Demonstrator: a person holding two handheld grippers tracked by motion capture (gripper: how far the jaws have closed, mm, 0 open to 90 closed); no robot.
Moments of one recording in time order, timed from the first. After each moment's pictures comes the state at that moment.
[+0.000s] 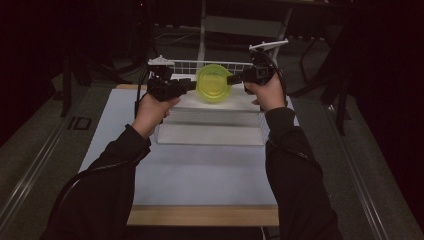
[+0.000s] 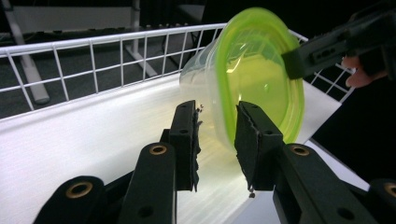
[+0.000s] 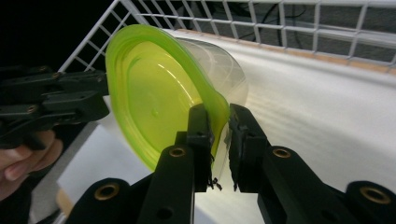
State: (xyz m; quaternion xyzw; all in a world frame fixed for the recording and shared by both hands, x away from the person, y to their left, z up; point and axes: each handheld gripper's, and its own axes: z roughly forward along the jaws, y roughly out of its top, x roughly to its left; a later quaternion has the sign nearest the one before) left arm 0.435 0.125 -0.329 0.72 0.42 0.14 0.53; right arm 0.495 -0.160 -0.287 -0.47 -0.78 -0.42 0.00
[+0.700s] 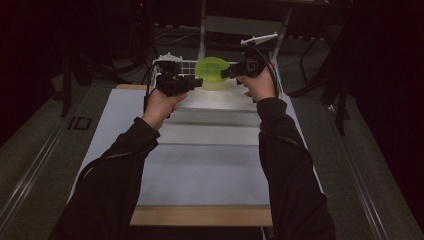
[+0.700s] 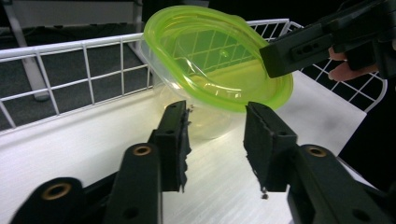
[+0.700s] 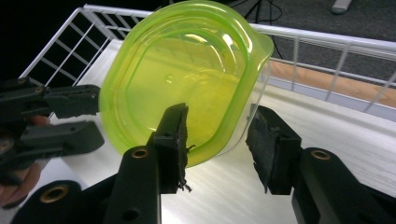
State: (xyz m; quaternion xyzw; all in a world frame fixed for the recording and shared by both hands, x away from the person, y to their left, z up) left arm 0.464 0.109 -0.337 0.73 0.42 0.14 0.52; right arm 0.527 -0.142 -0.293 -0.49 -0.78 -0.40 -0.03
